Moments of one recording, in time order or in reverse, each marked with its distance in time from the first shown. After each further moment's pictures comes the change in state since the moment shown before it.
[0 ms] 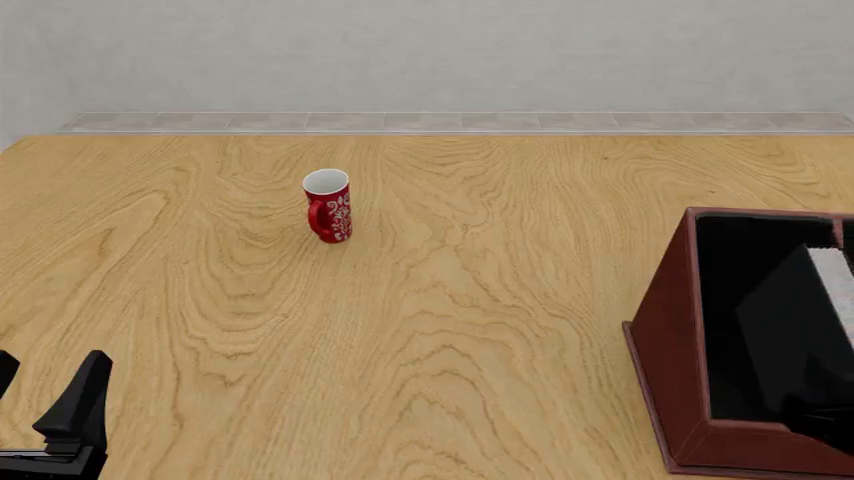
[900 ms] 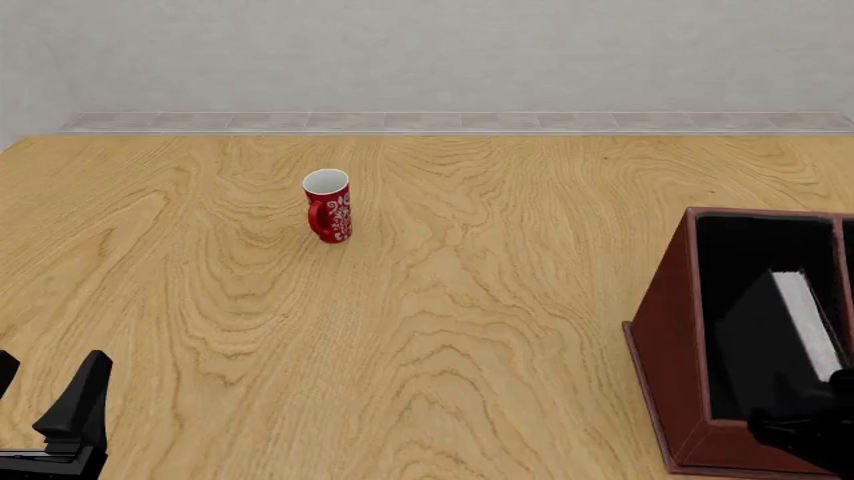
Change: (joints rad) left arm 0.000 0.000 0.000 0.000 0.000; right arm 0.012 0.080 0.140 -0.192 -0.012
